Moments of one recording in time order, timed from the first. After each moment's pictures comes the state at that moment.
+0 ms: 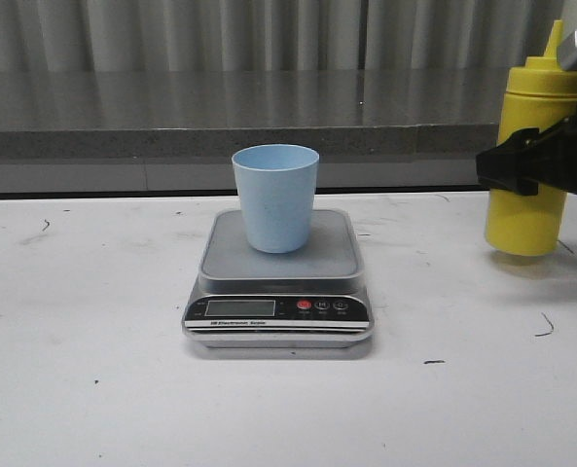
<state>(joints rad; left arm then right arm) -0.55 0.55 -0.69 0.04 0.78 -0.06 -0.07 1.87 -0.74 -0.49 -0.88 0.31</state>
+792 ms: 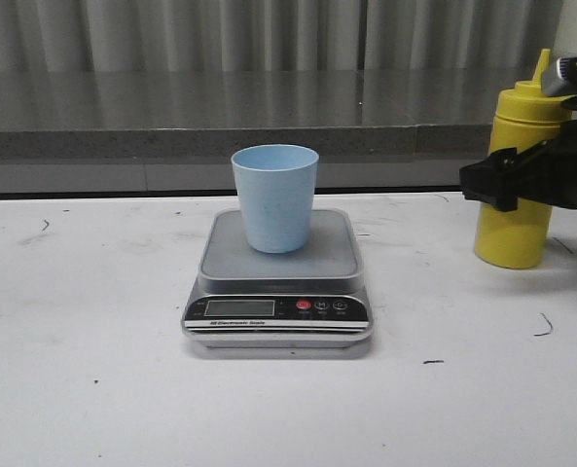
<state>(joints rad) -0.55 0.55 -0.69 0.04 0.78 -0.06 -0.07 1.94 -0.78 -0.47 -0.93 0.24</state>
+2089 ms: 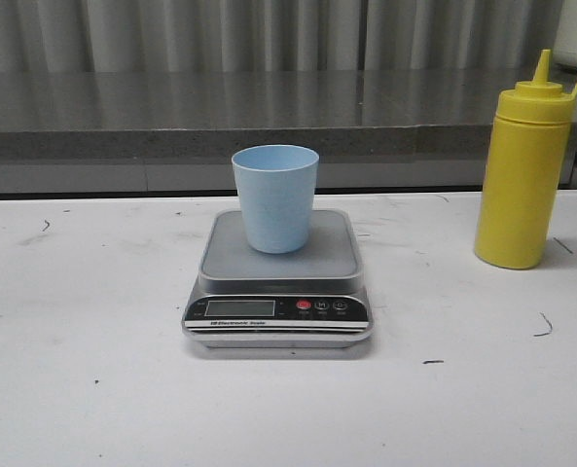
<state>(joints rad) -0.55 0.55 -0.69 0.04 0.78 -0.06 0.29 0.84 -0.69 -0.08 0.70 0.19</state>
